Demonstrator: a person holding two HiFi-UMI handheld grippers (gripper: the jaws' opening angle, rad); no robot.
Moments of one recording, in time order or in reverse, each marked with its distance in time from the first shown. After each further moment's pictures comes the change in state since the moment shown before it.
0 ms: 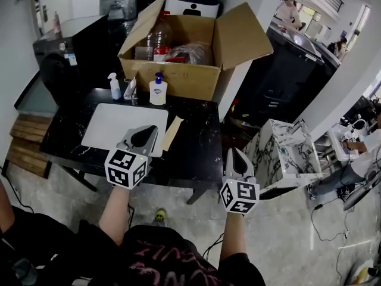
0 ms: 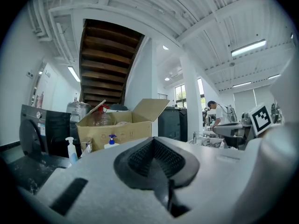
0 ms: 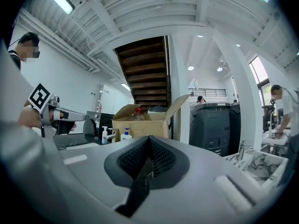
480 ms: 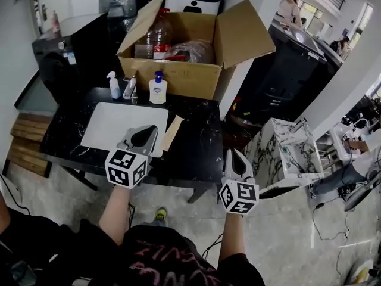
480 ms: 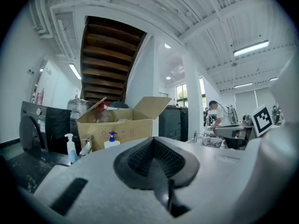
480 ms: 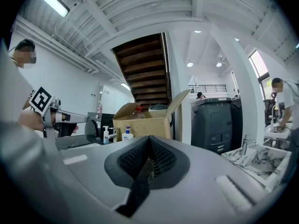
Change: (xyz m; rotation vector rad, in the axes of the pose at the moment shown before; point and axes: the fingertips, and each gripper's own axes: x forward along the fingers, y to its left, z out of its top) left arm 0.012 0.006 -0.009 -0.020 0.020 0.005; right arm 0.010 -0.002 -0.011 0.043 0.016 0.015
